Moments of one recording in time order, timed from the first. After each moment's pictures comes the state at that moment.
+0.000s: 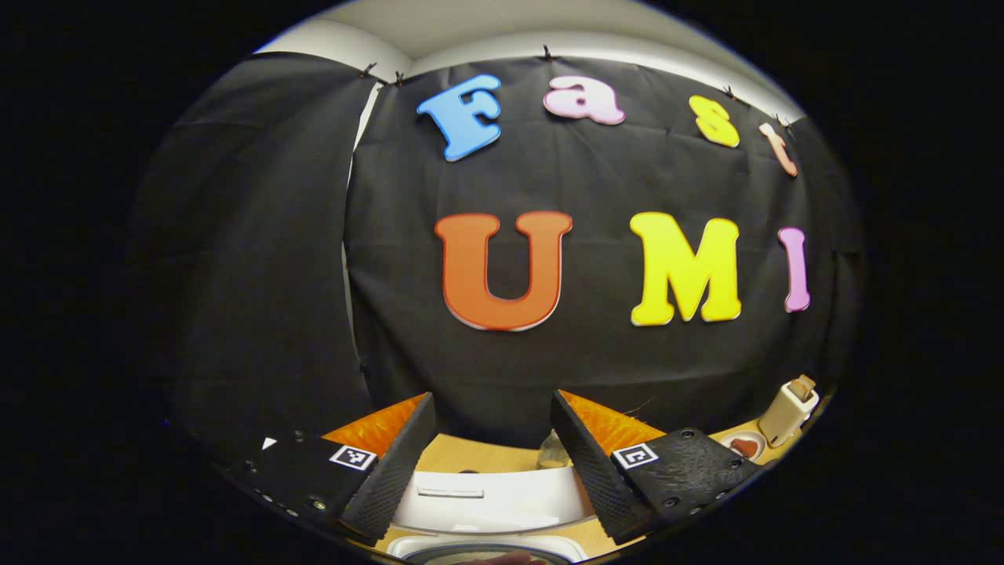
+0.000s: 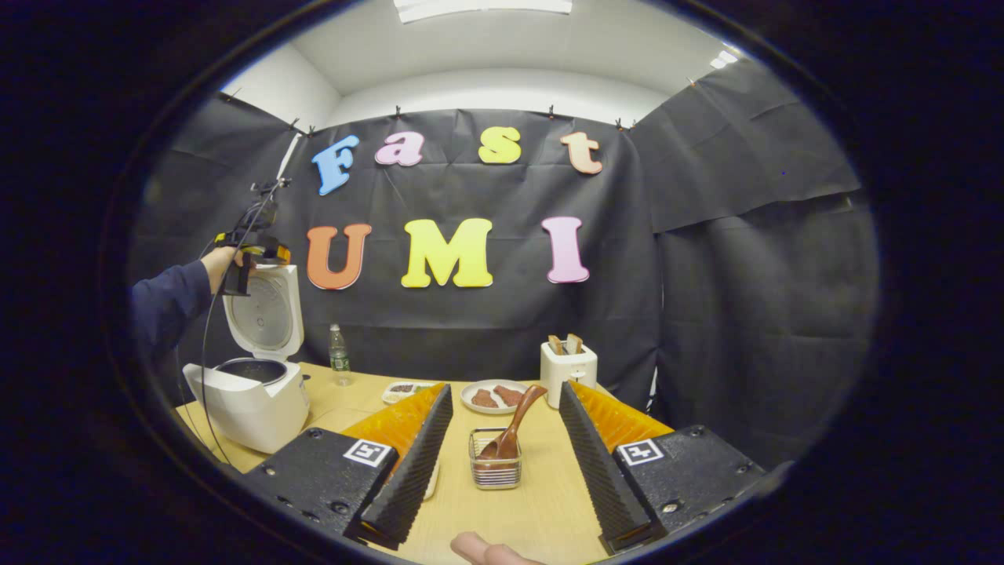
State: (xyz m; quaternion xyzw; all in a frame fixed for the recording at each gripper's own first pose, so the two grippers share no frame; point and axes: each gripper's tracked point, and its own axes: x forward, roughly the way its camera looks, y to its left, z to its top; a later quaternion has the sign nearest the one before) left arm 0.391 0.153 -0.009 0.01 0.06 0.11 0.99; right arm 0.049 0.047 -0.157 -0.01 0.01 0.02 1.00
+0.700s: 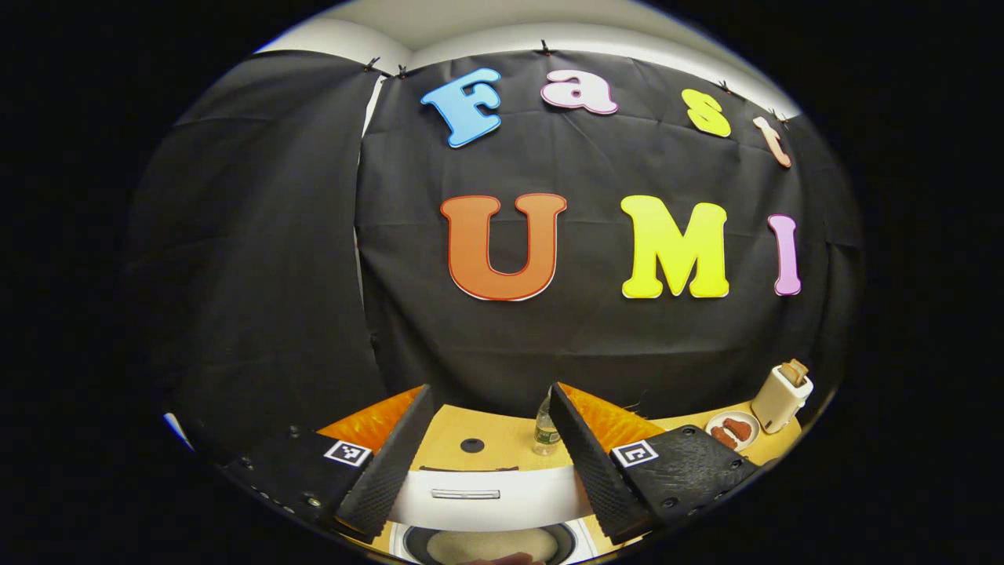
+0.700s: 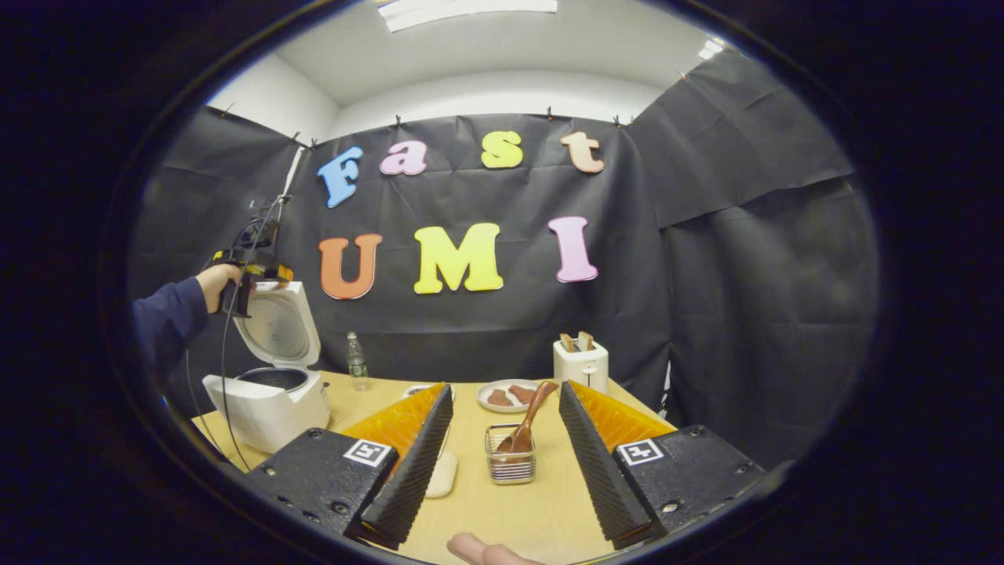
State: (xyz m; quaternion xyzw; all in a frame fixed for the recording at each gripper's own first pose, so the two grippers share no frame) left arm 0.313 0.127 -0.027 0.00 0.09 0.10 0.99; right arm 0.018 0.053 -0.147 0.01 0.00 0.05 1.00
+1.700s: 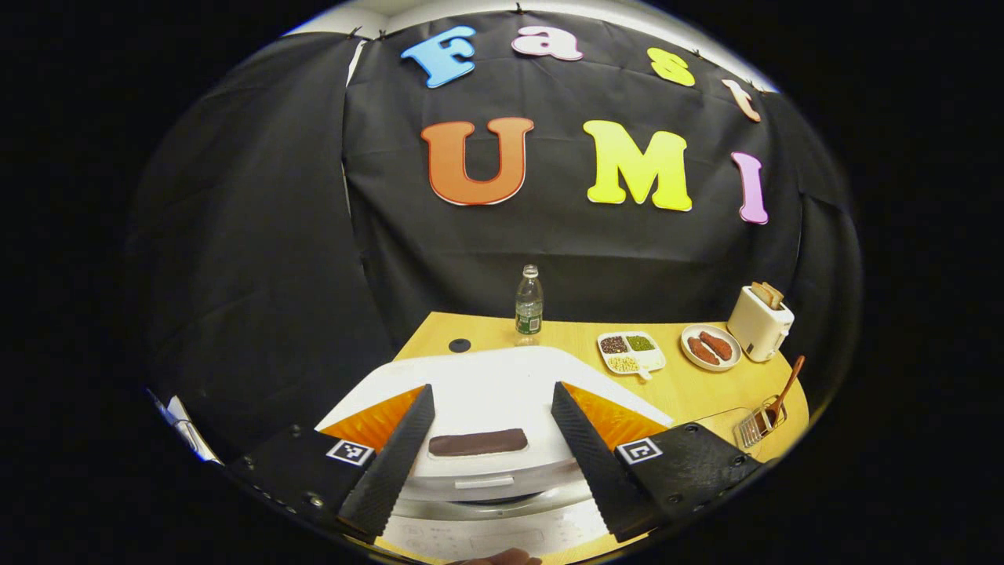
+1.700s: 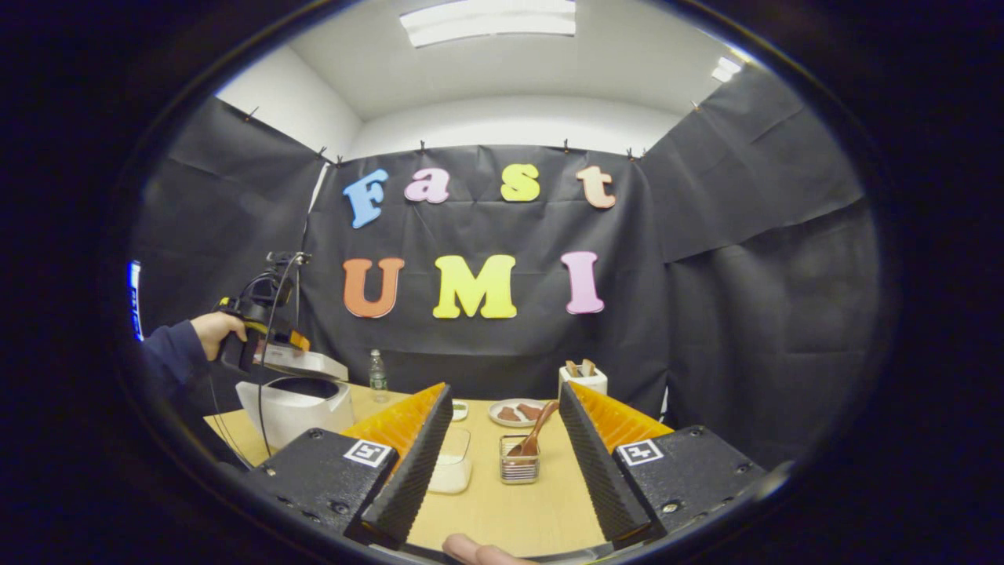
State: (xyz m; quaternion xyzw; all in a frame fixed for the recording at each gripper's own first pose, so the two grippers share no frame) left arm 0.195 0.090 -0.130 0.01 0.23 0.05 0.97; right arm -0.060 0.070 -0.103 -0.01 -0.04 0.06 1.00
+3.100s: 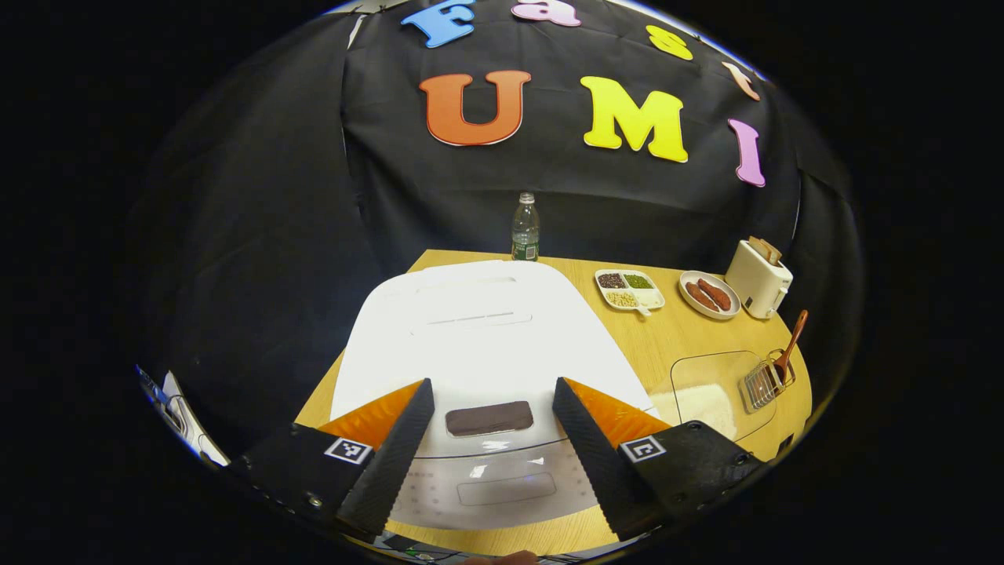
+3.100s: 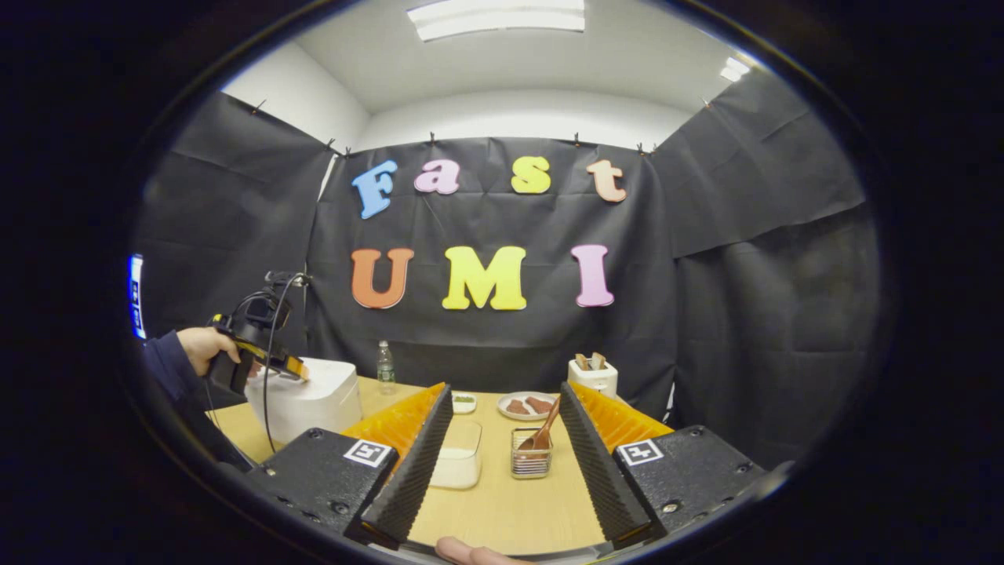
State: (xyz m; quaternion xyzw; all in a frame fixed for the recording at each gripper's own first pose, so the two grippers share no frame) left arm 0.144 0.089 -0.199 0.00 0.31 0.05 0.95; right arm -0.060 0.091 -0.112 -0.02 -0.02 0.07 1.00
